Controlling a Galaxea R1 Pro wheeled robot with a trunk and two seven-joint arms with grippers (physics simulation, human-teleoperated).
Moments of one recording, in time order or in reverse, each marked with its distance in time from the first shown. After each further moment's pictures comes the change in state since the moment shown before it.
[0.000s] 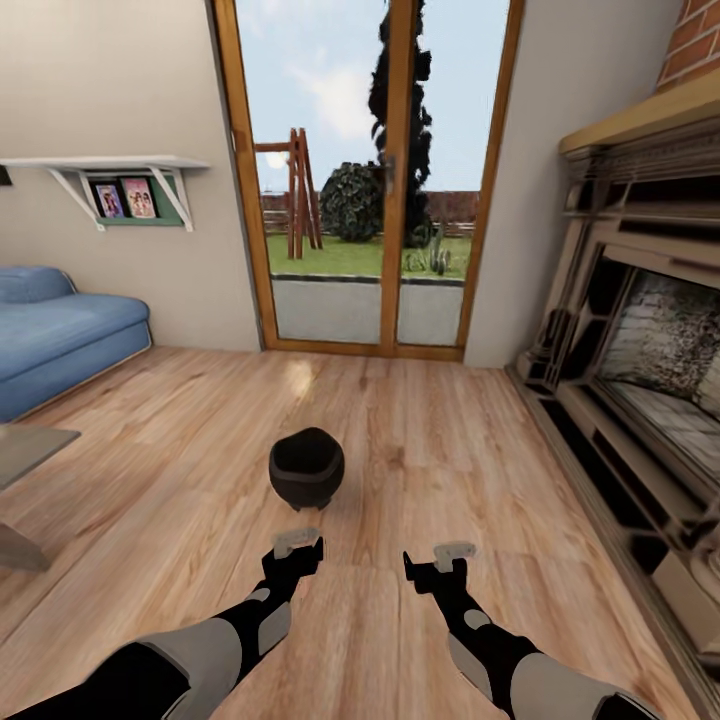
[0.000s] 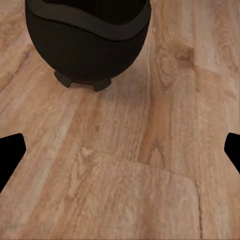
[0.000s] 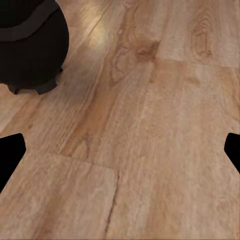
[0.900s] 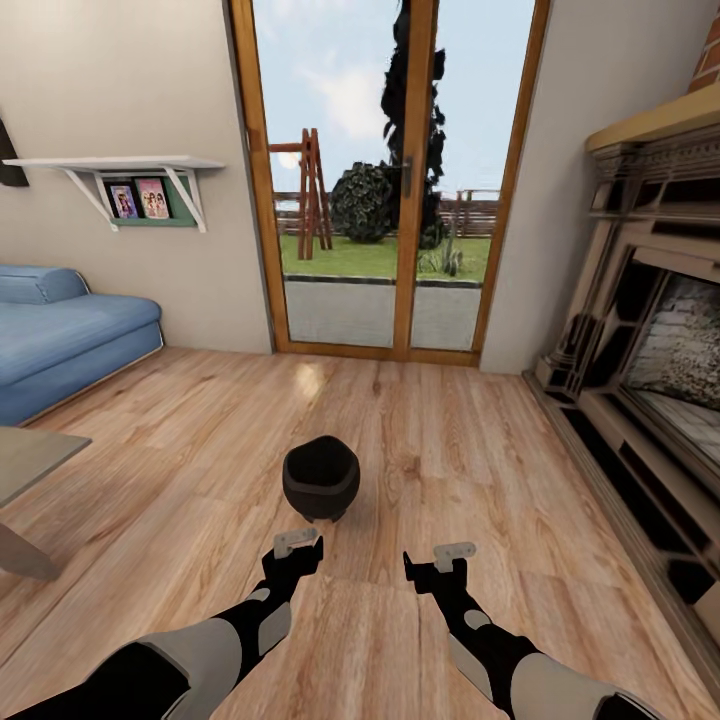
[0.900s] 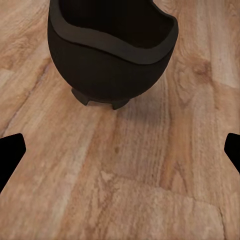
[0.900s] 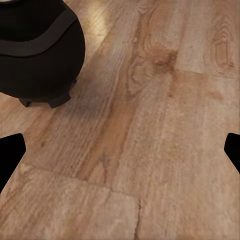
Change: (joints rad) left arm 0.000 0.000 0.000 0.000 0.000 -0.003 0.000; right arm 0.000 0.000 0.002 0.000 0.001 -0.002 0.000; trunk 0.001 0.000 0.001
